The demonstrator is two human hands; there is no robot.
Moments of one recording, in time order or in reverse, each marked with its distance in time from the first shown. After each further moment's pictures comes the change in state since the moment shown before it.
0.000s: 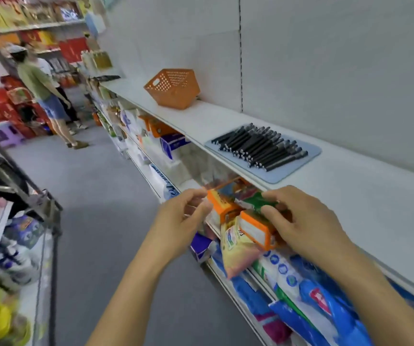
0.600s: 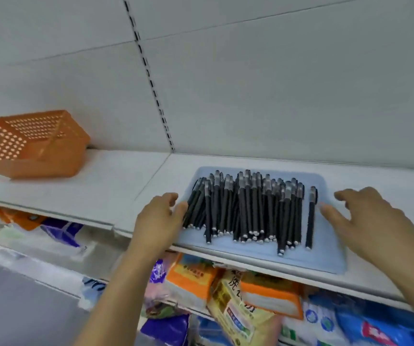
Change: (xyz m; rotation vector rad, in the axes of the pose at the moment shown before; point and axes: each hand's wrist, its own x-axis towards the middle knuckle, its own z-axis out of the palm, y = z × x) left_hand 0.382 -0.081 0.030 0.312 -0.381 0.231; right_hand 0.165 0.057 0.036 -0.371 0.245 0.987
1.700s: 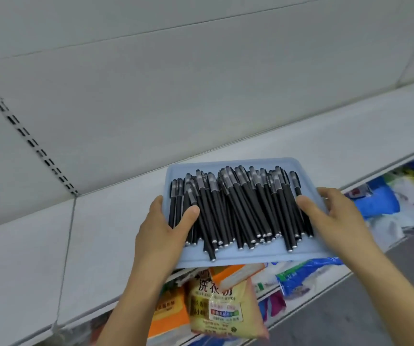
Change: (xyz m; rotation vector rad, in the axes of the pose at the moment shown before) left_hand 0.027 0.008 0.022 -0.431 -0.402 0.428; right_hand -0.134 -0.039 0.033 0.540 0.540 0.564
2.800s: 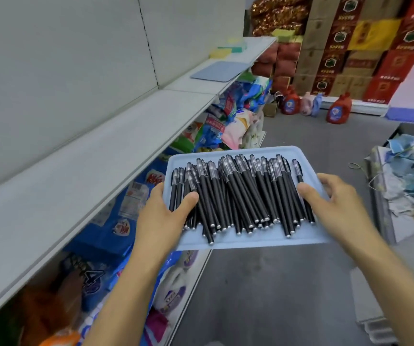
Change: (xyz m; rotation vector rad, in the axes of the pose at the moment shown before) left_hand -0.107 0.241 0.363 -0.178 -0.650 0.364; right_hand -0.061 0.228 -0.359 -0.083 0.587 0.351
